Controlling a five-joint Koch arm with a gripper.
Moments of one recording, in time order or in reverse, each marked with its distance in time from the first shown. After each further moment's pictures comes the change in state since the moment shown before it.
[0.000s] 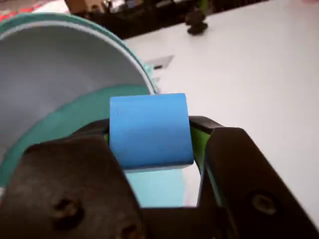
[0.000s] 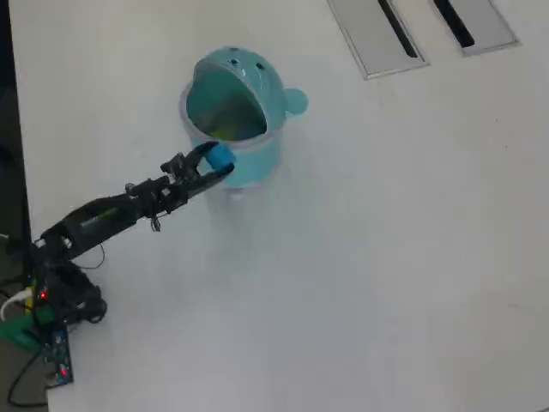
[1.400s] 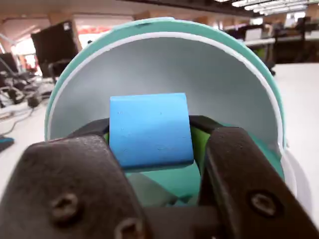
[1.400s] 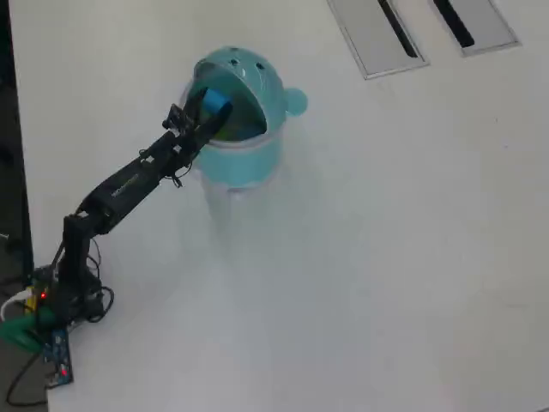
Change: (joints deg) arm -14.0 -26.2 -30.4 -7.8 -9.8
